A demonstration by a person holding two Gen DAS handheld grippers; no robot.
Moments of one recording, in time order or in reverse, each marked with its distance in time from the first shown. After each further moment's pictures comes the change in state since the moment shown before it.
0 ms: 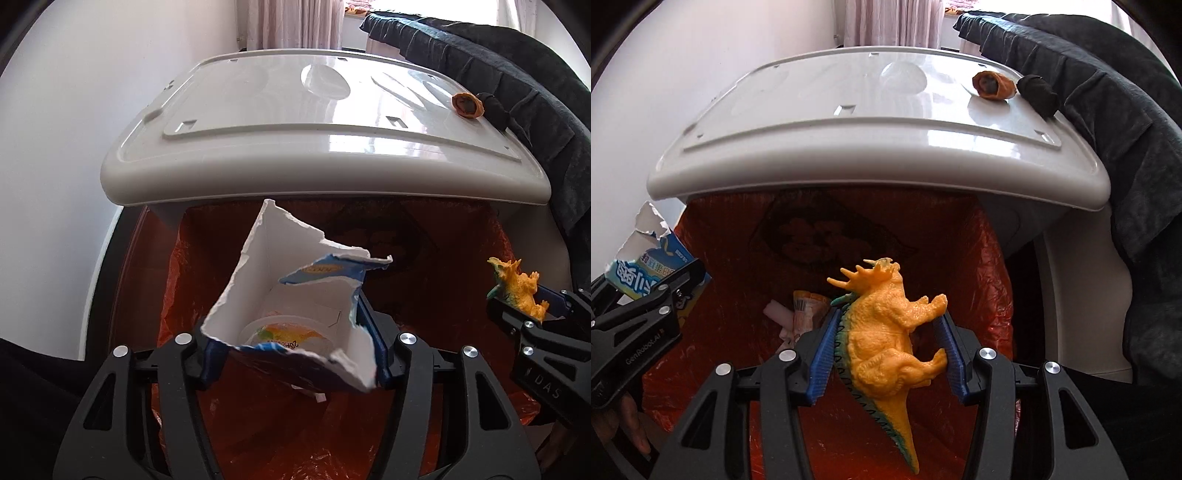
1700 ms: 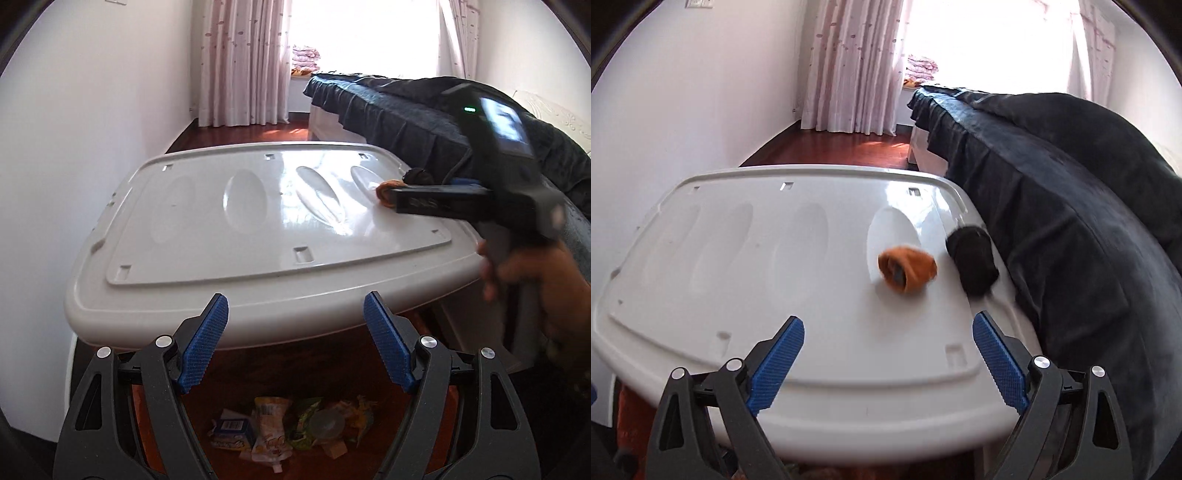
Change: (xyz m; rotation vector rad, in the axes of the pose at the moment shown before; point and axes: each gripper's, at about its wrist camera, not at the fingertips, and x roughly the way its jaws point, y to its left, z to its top) left arm -0.047 -0.056 0.080 0.104 -0.259 -0.167; right arm 0.008 -0.087 0.194 0.000 -0.310 -0.177
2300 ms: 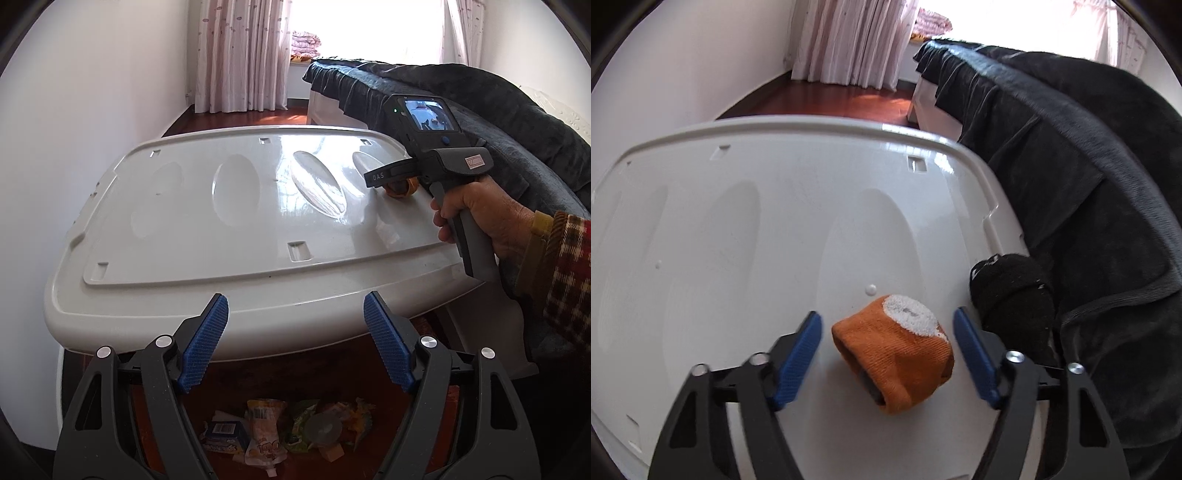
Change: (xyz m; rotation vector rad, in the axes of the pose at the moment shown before) left arm 0.033 -0.004 0.003 -0.012 0.054 -0.006; right arm 0.132 -0.013 0.040 -0.038 0.214 -0.023
